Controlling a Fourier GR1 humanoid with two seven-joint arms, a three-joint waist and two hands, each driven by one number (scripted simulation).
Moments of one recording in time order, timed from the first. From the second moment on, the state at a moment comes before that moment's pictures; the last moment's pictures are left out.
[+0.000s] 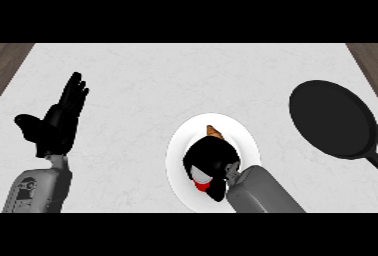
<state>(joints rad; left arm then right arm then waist) -0.24 0.18 0.11 -1.44 0.00 0.05 0.05 -0.43 -0.04 0.56 -1.38 0.90 0.69 0.15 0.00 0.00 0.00</state>
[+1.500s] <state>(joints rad) -0.25 0.19 0.11 -1.47 0.01 0.04 0.10 -0.79 -0.04 0.11 -1.27 1.32 -0.19 1.07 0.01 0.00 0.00</state>
